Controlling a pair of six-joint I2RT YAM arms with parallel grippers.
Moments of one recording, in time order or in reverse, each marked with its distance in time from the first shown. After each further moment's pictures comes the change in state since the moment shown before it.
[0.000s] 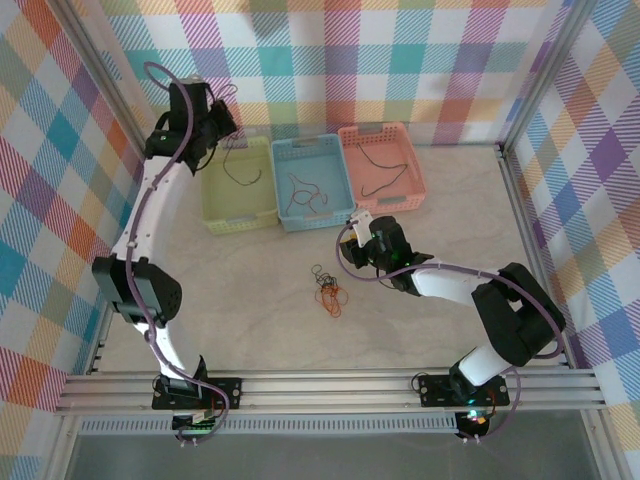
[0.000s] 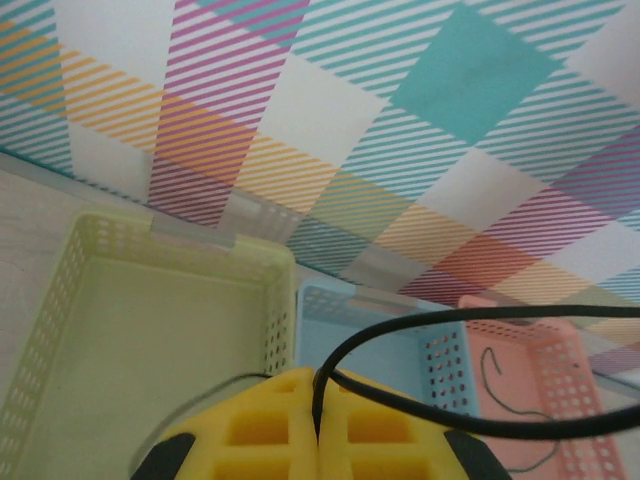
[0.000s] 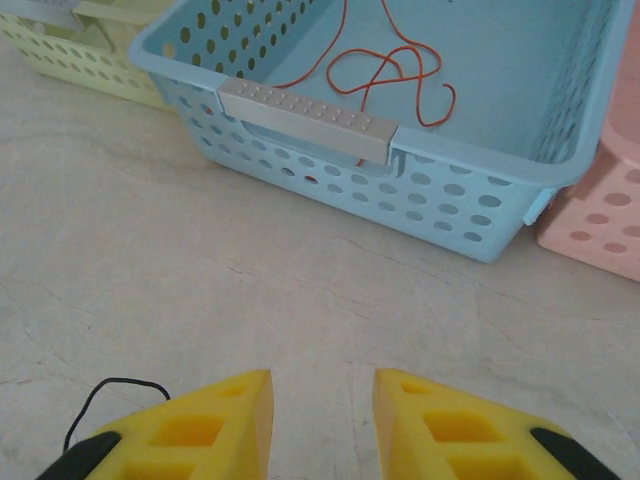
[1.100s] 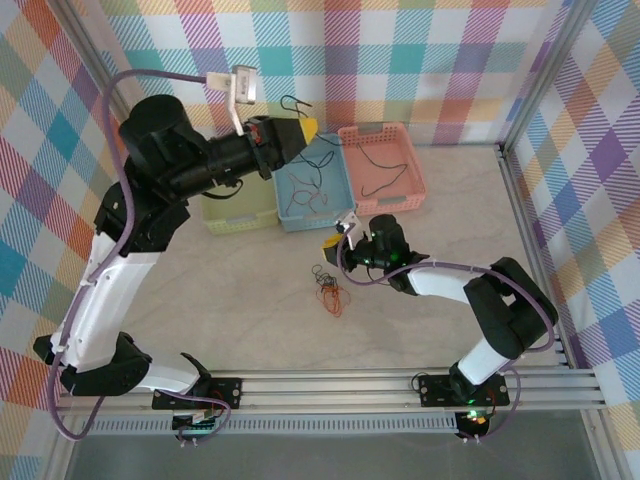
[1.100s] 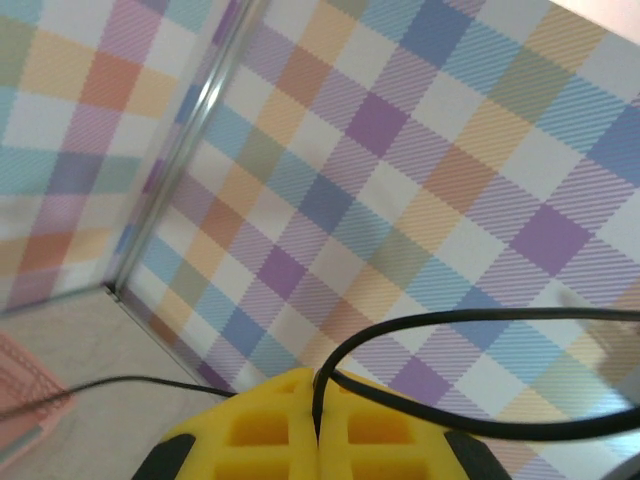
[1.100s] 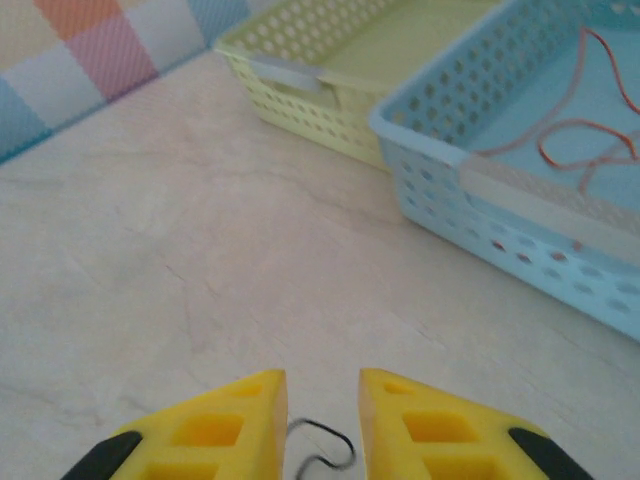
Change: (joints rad) left arm -0.547 -0.426 0.152 0.011 0.448 -0.041; right arm 0.000 0.049 0.001 0.116 -0.314 0.007
